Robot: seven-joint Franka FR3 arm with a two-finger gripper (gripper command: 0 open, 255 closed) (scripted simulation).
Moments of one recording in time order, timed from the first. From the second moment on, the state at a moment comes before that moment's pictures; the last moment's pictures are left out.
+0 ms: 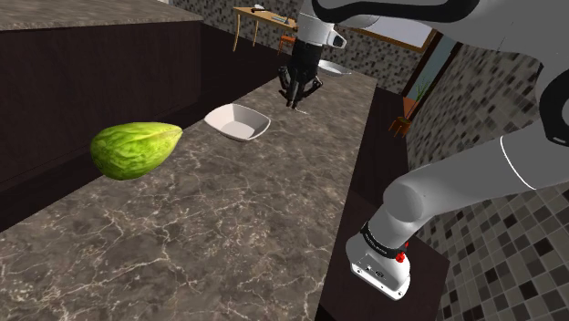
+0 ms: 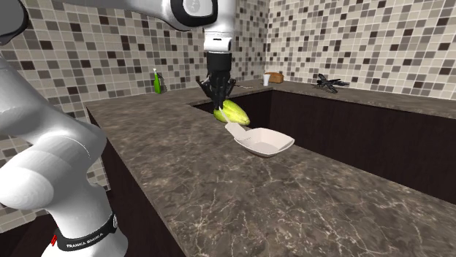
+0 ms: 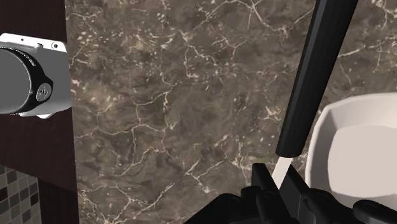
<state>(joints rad) -0.24 -0.47 0.33 -2.20 0.21 1.72 1.26</state>
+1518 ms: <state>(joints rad) -0.11 -0.07 0.83 -1.81 0.12 1.79 1.94</state>
